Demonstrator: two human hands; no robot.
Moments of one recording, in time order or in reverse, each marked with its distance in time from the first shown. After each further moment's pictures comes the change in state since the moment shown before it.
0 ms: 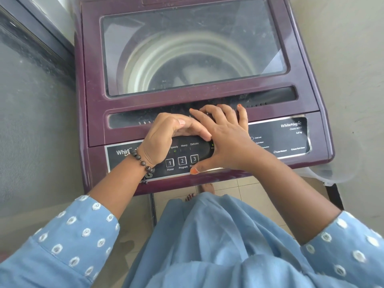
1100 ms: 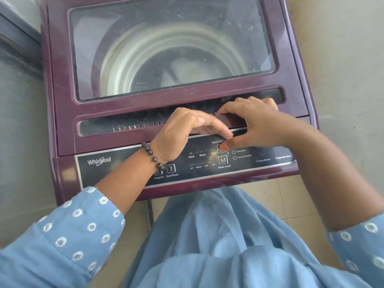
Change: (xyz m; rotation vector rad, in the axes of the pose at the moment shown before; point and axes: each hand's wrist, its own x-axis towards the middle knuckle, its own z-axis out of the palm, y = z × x) left_hand 0.049 0.016 0.064 -0.003 -0.168 0.100; right_hand -0.004 0.099 -0.048 0.094 -0.125 0.021
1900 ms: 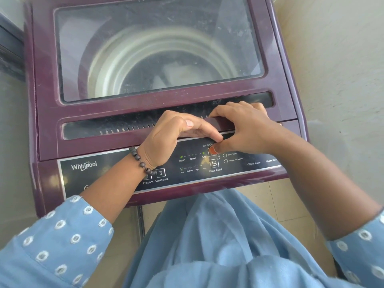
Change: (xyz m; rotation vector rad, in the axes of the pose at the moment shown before) left_hand -0.004 -0.005 0.001 -0.027 0.026 0.014; right_hand -0.005 -0.013 0.004 0.002 0.035 0.082
